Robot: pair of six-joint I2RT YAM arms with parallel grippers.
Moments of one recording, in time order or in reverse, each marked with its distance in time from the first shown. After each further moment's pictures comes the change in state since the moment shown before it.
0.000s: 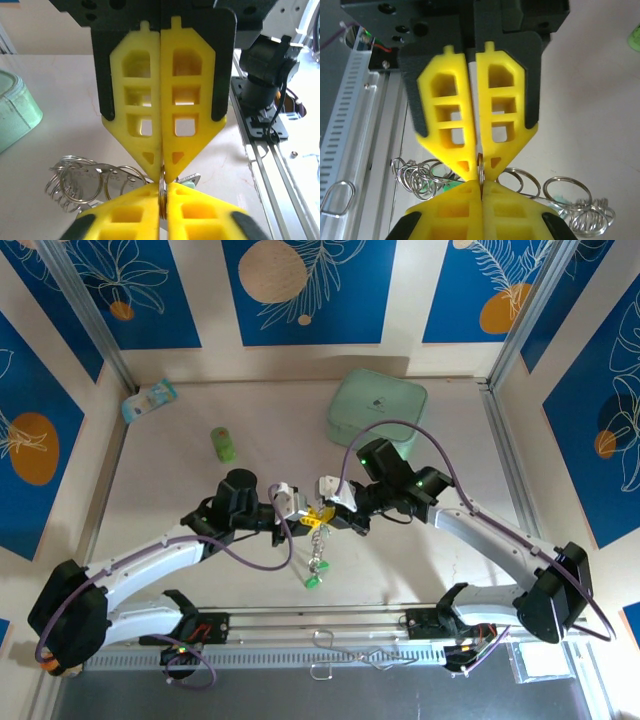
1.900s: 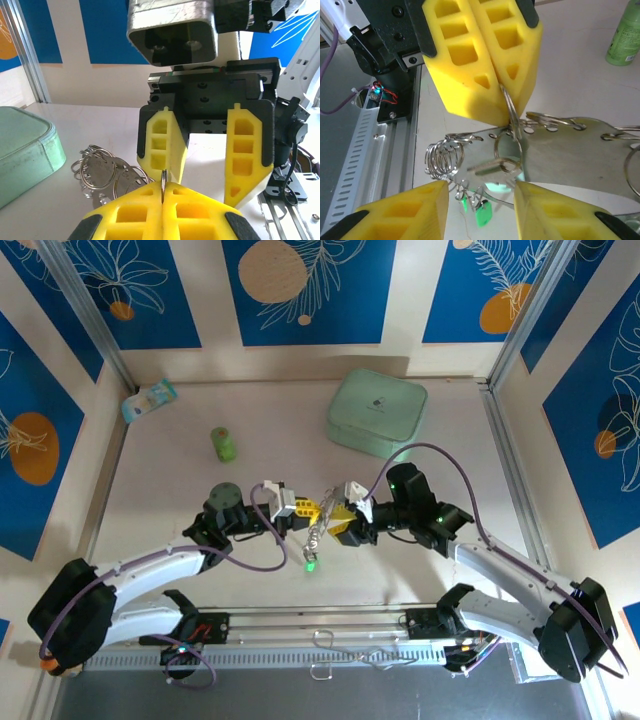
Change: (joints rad) left arm 0.000 0.000 -0.166 0.533 -0.039 -0.275; right arm -0.076 -0.244 -0.400 0.494 -0.133 0.345
